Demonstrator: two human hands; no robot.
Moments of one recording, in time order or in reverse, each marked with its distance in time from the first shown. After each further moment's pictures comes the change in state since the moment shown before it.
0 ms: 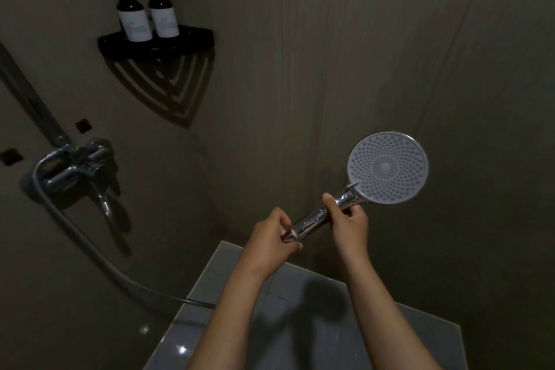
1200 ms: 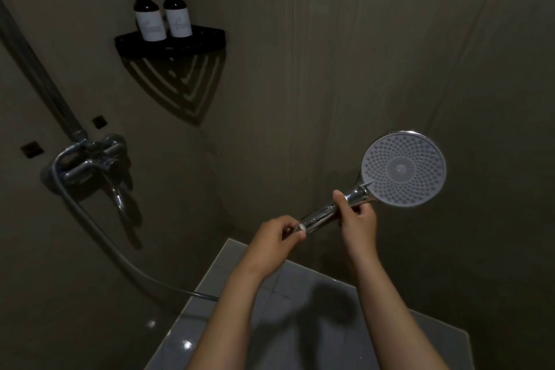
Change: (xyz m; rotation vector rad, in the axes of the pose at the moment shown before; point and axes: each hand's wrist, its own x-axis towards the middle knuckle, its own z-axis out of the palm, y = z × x) left_hand 0.000 -0.012 0.003 -0.112 -0.028 0.024; right_hand 0.002 -0.002 -0.002 -0.009 -0.005 -0.010
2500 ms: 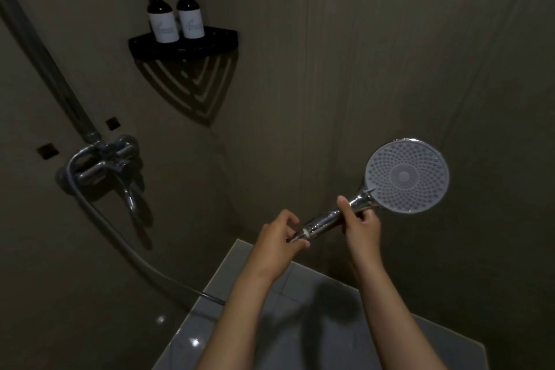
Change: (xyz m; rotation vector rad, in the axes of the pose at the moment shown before) left_hand 0.002 0.005 -0.017 0.077 0.095 -0.055; right_hand 0.007 0.010 0.017 0.008 -0.027 0.037
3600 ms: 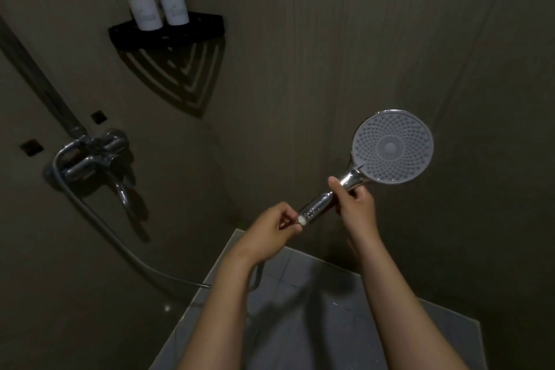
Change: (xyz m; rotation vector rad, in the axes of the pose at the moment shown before) left_hand 0.013 -0.008 0.004 -0.151 -0.195 -0.035; right_hand 0.012 -0.011 -0.006 0.013 -0.109 0.027
